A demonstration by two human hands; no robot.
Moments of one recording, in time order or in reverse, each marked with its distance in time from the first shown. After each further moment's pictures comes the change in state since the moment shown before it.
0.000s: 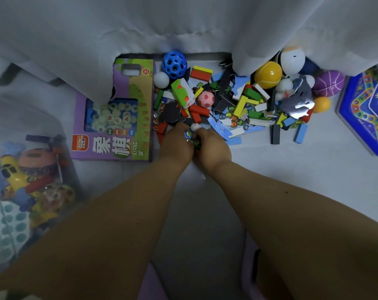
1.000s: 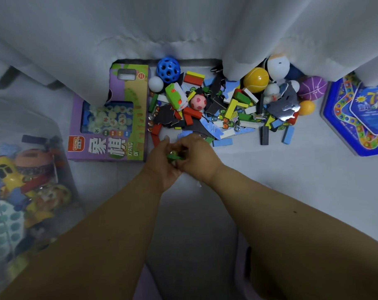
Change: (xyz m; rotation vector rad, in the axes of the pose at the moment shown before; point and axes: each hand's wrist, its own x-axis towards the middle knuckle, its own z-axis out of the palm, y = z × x) left_hand -0.035 -0.010 -0.011 -1.588 -0.314 -0.612; right_hand -0.036 -0.023 -0.027 0.167 -0.129 -0.263
